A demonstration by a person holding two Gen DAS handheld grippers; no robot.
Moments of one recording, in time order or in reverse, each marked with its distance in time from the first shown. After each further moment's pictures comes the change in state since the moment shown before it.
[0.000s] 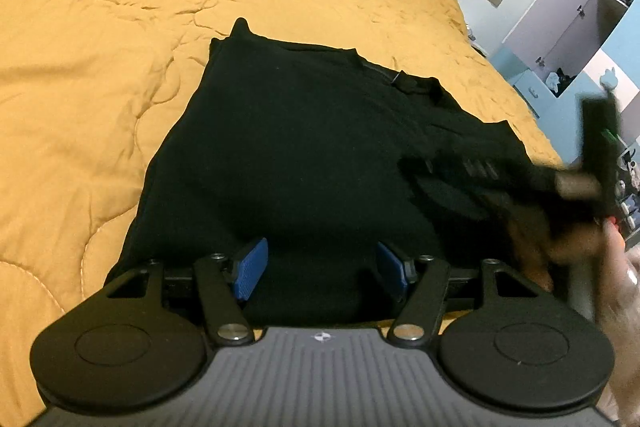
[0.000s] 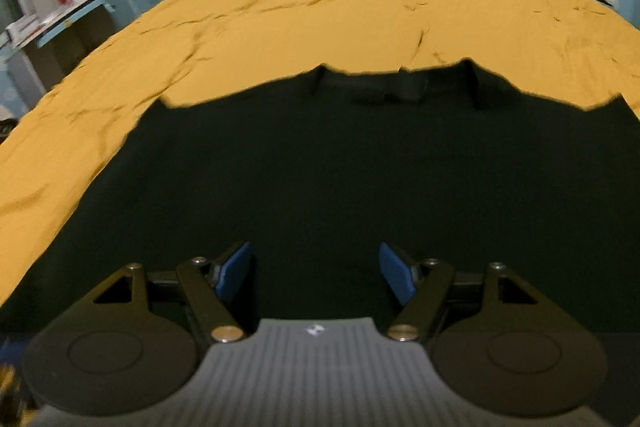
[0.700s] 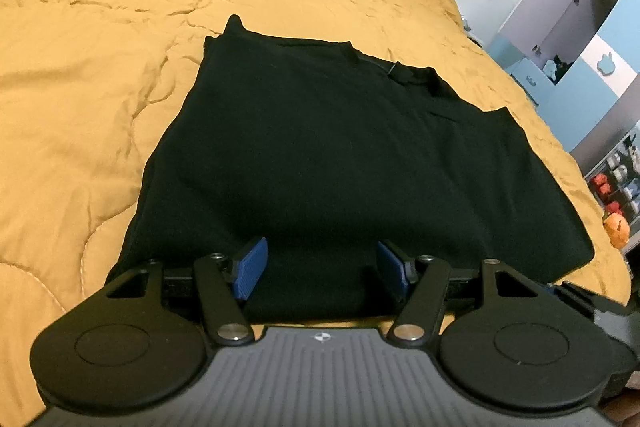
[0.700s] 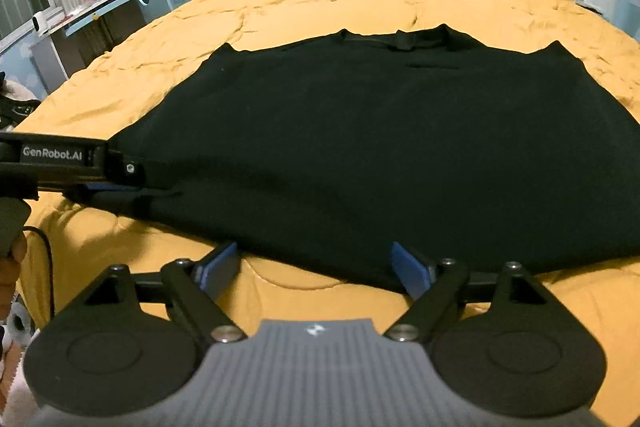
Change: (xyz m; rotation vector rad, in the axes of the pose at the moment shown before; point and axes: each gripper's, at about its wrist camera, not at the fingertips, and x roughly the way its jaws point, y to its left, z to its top) left arm 0.004 0.001 -0.002 0.034 0.008 -0.003; right arm -0.097 0.022 -0.129 -0.031 -0.064 0.007
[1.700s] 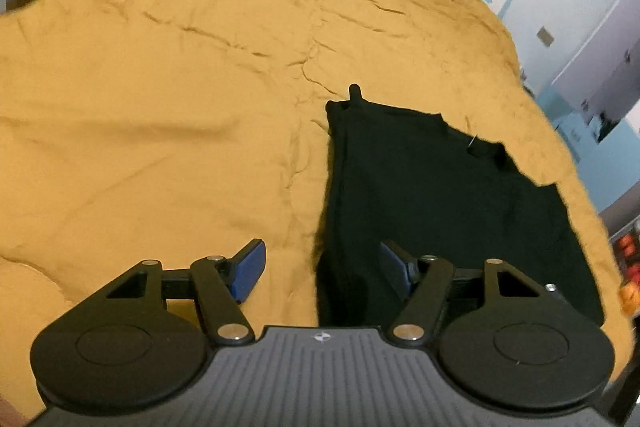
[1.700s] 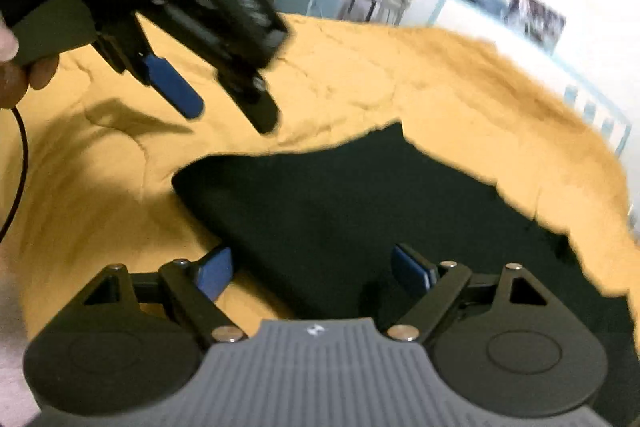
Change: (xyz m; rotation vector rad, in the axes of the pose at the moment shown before) left arm -0.057 0.085 0.050 -0.153 -0.046 0.101; right arm 0.051 0.175 0.021 -0.628 -0.173 -0.021
